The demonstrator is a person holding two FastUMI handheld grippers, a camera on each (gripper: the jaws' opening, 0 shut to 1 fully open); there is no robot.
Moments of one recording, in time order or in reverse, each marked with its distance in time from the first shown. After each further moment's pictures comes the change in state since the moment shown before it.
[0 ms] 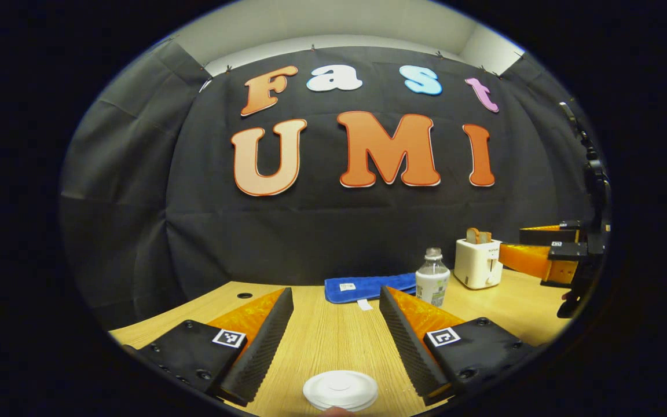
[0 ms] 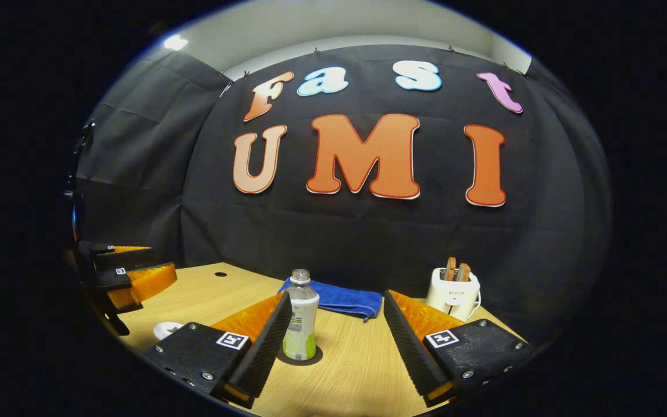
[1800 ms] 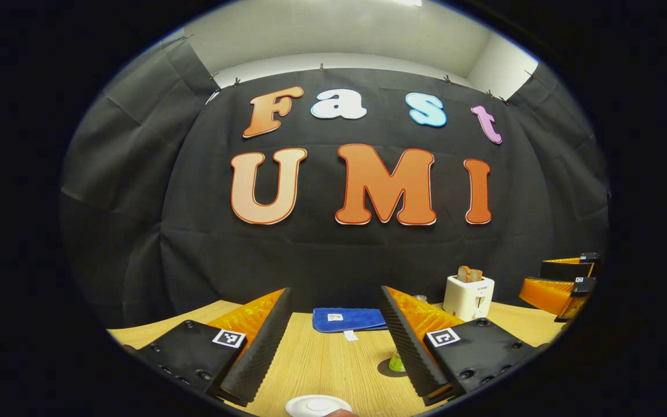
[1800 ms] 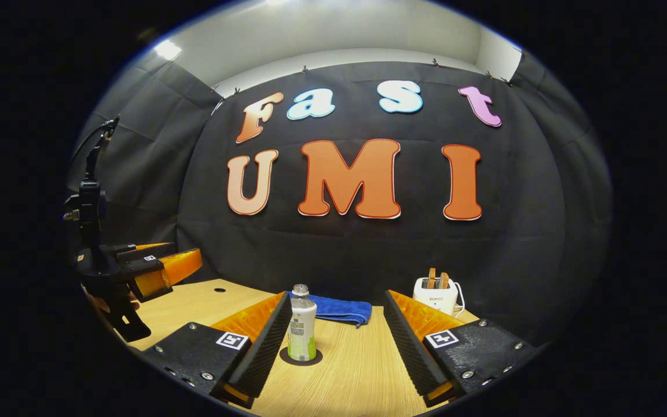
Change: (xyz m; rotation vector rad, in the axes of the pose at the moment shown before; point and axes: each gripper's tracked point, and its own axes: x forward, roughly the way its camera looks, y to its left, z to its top) left arm 0.004 -0.017 0.049 -0.070 -0.115 -0.035; right arm -0.053 -0.004 0.029 0.045 -0.075 -0.049
